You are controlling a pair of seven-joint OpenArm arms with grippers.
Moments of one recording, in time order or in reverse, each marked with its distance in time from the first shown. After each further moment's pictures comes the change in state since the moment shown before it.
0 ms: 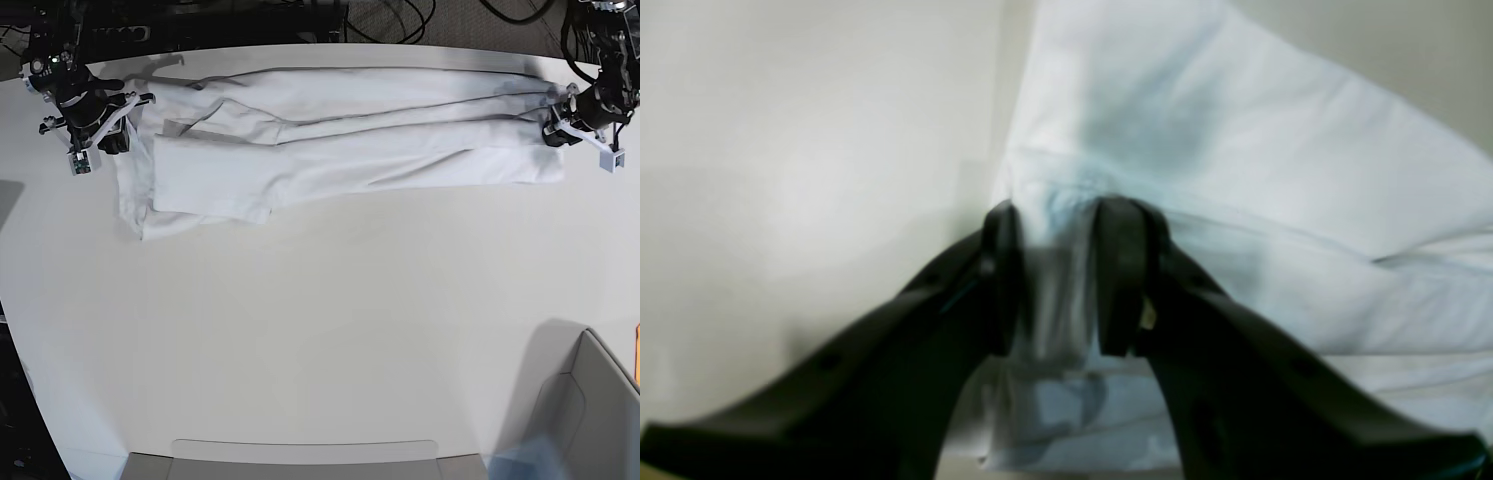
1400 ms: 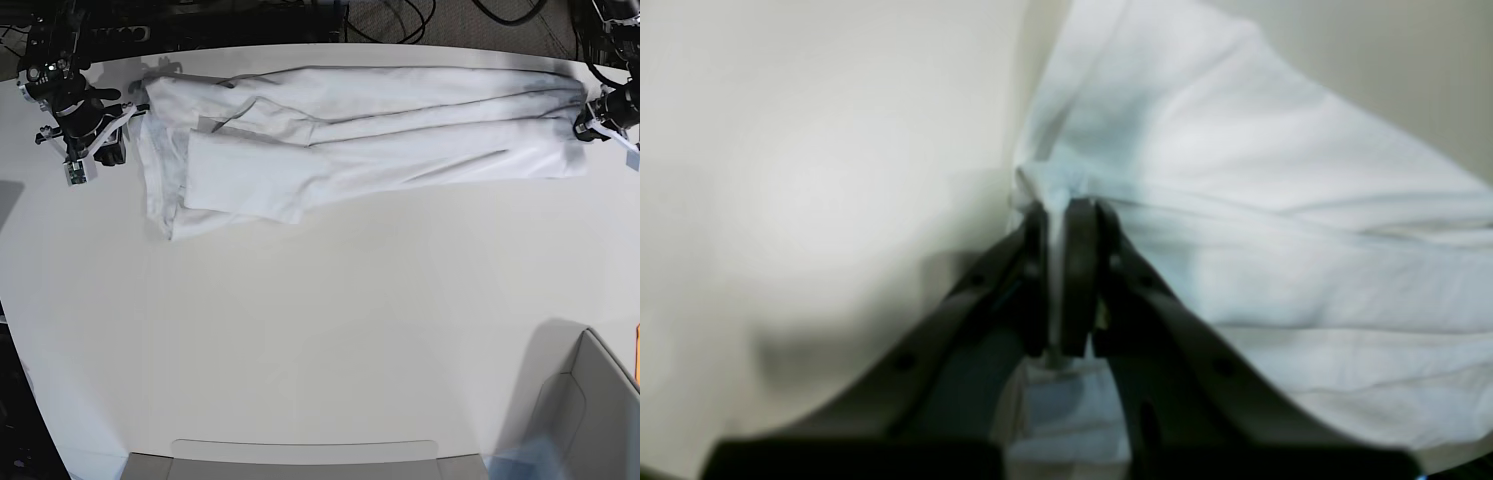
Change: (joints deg) left arm -4.0 -3.0 -12.2 -7.8 2.3 -12.7 9.0; right arm 2.4 -0.2 0.2 0.0 0.2 0.0 -0.1
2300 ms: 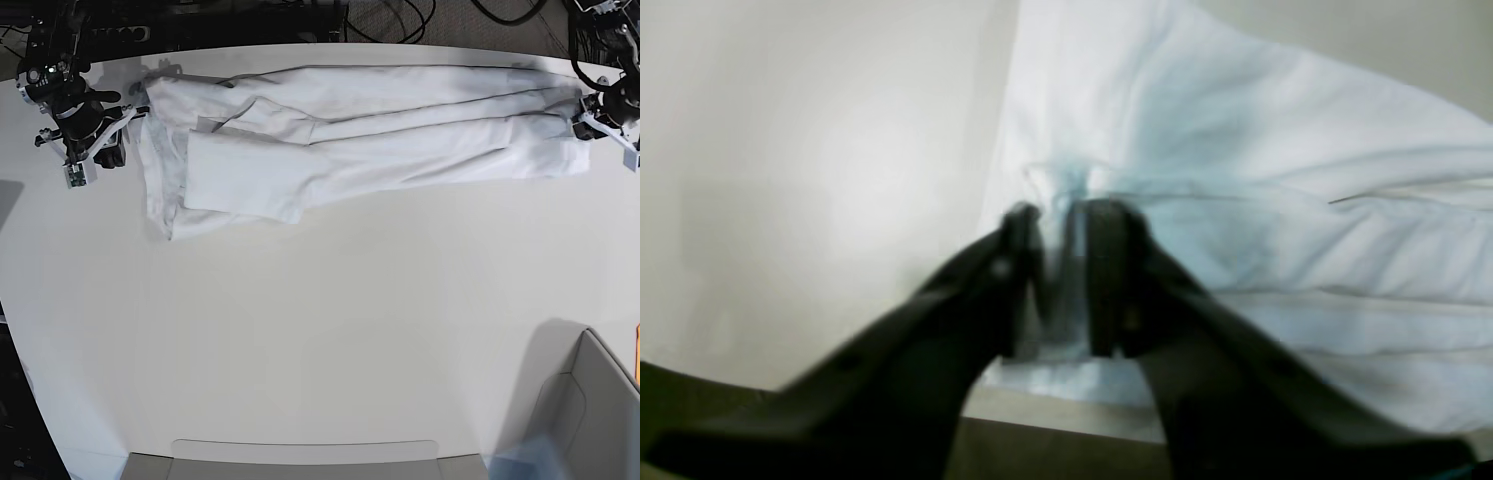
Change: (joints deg) left arm 0.4 9.0 -7.9 17.2 11.3 0.2 6.9; right arm 0.7 0.0 -0.1 0.0 -0.2 0.0 -0.2
